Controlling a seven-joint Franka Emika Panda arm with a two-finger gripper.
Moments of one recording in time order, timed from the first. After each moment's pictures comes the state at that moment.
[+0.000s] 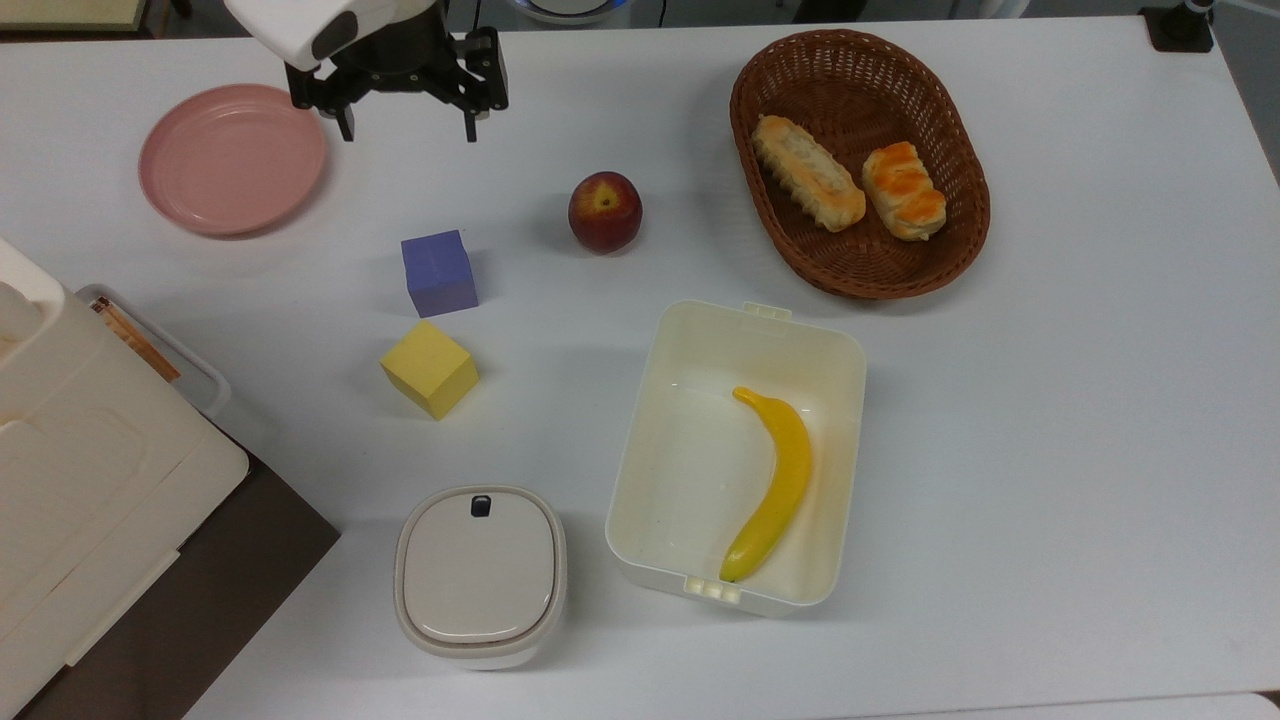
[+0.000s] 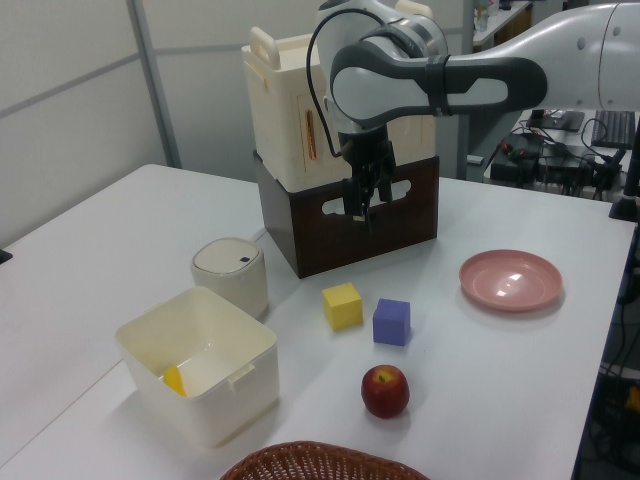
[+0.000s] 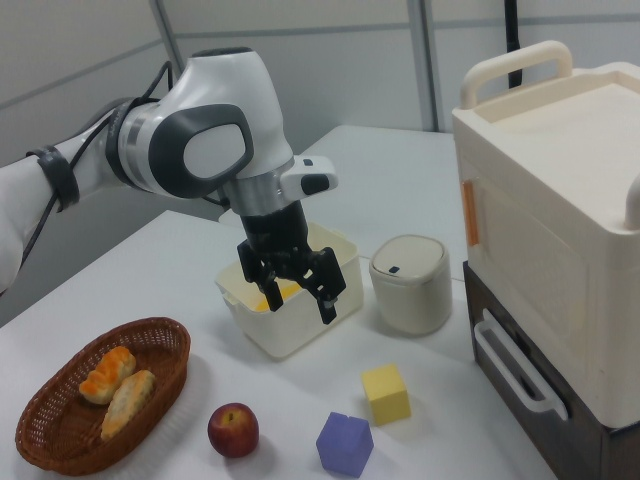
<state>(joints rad) -0.18 0.21 0.10 -1.45 -0.13 1.61 -0.15</state>
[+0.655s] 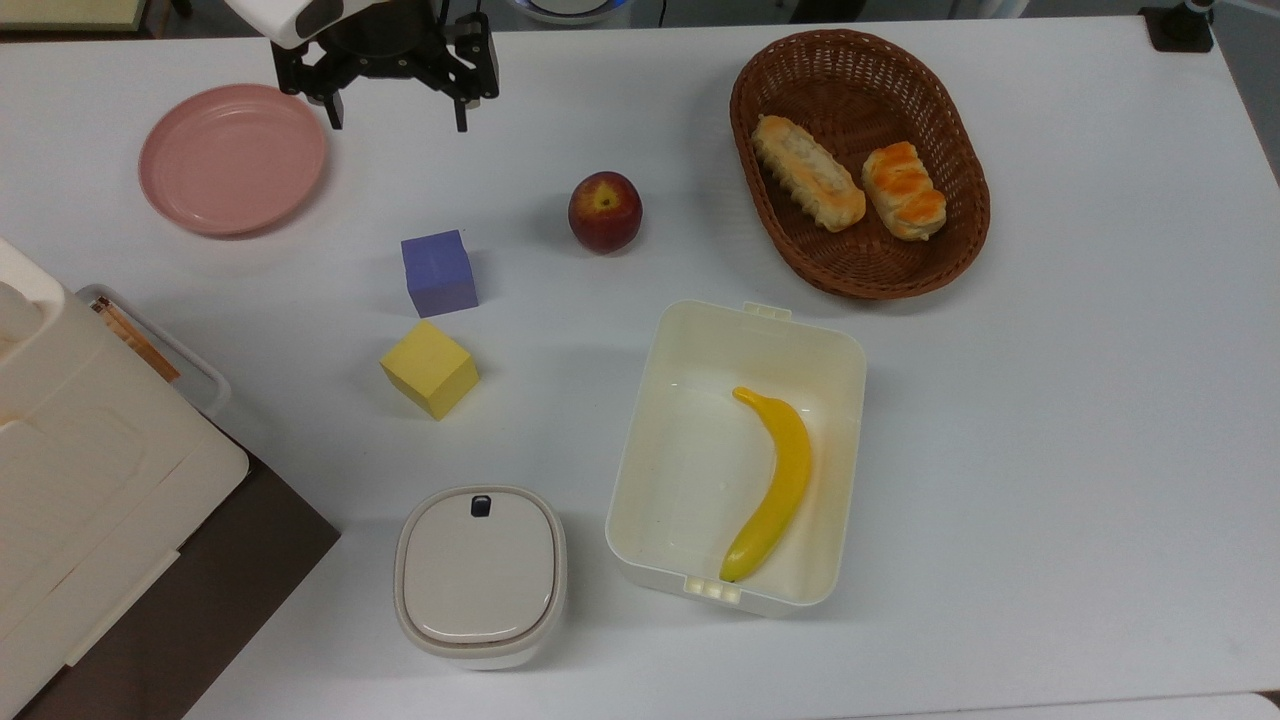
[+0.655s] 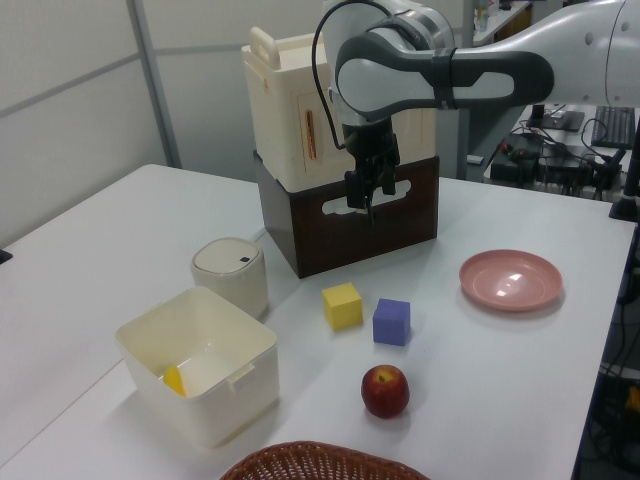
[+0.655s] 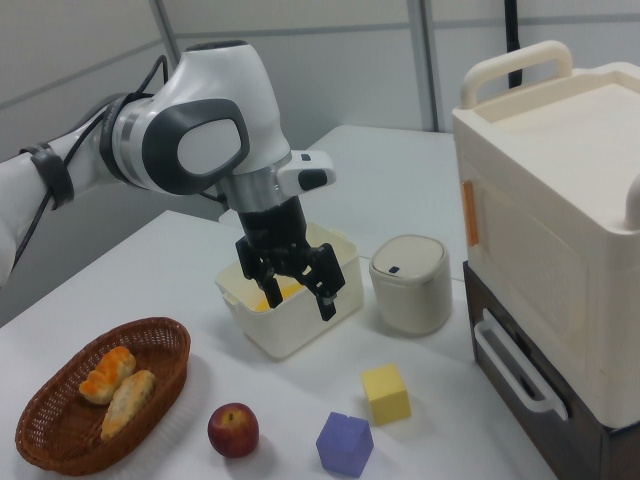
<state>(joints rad) -0.17 0.19 0.09 -1.45 -0.13 1.61 -0.15</state>
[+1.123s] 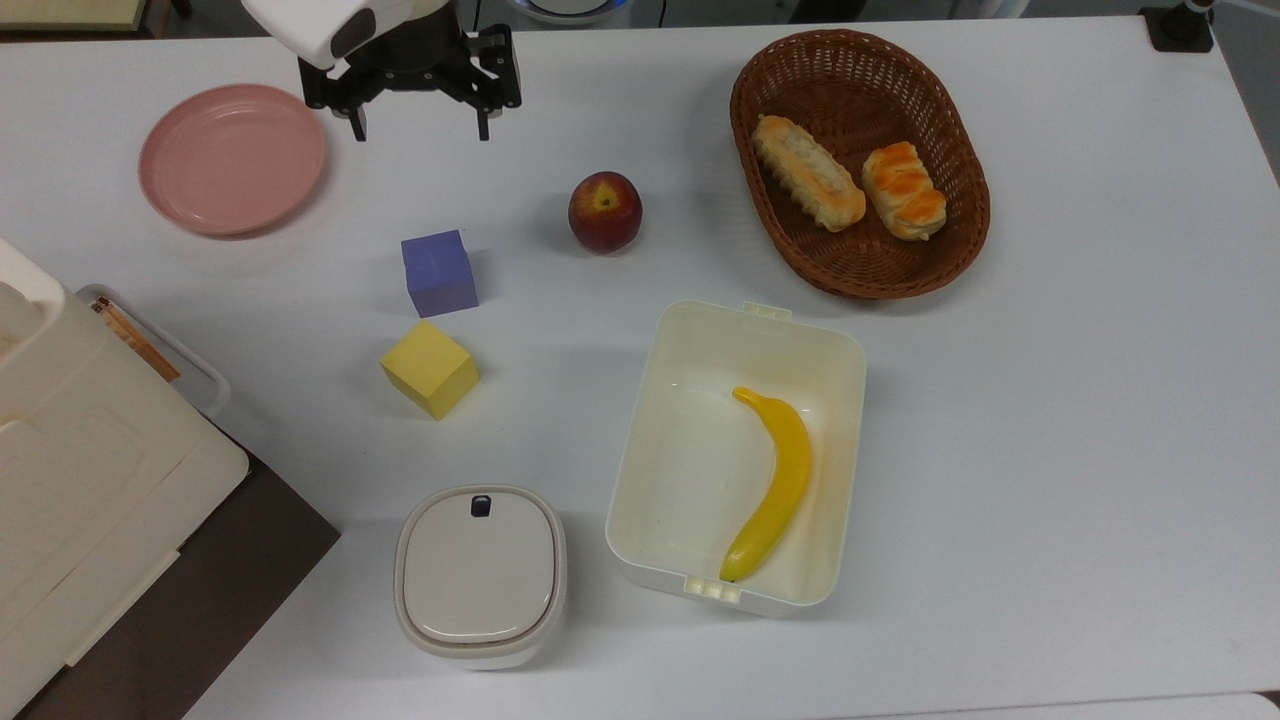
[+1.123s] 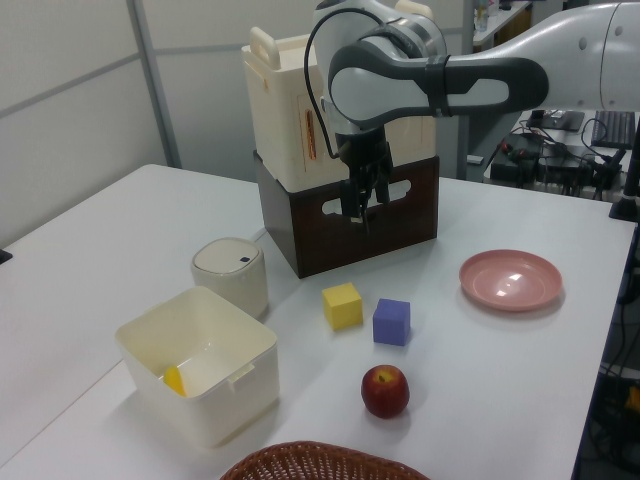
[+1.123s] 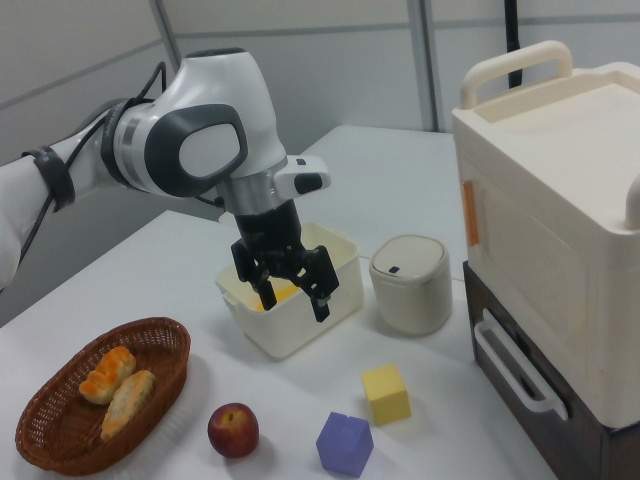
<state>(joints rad) -0.16 0.20 0.10 -1.46 -0.13 1.61 -0.15</state>
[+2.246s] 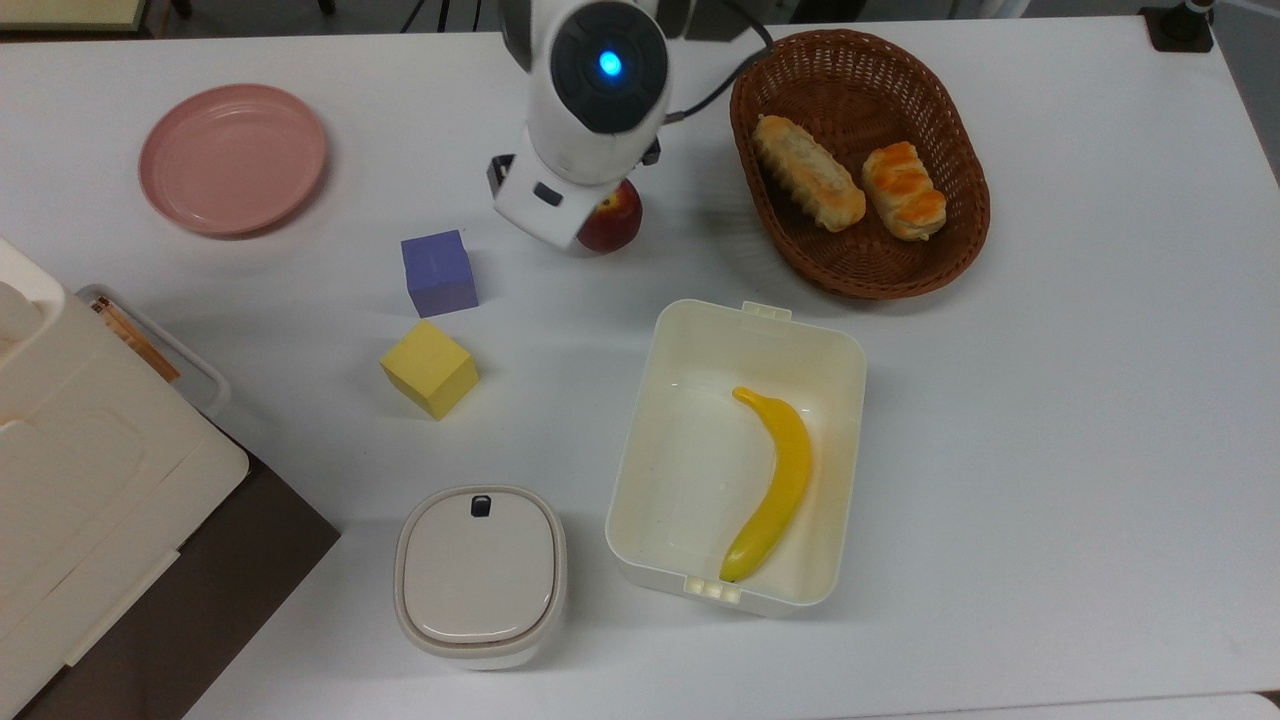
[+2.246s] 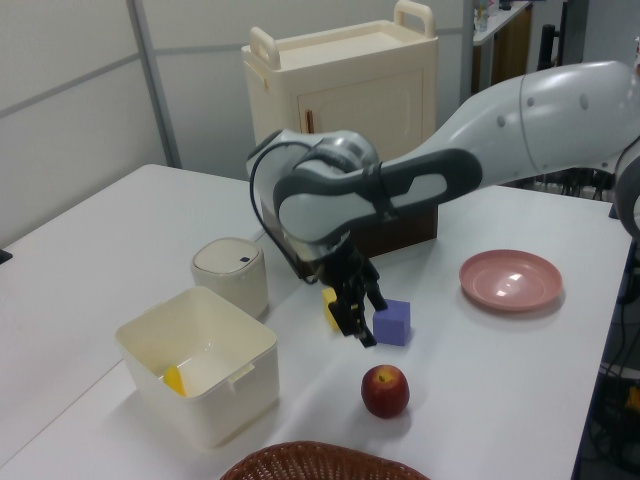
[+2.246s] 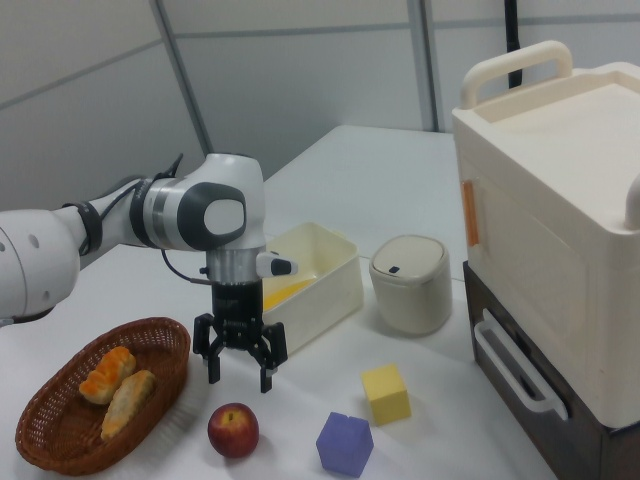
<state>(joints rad) 0.03 0.39 0.10 -1.54 -0.13 1.46 -0.15</state>
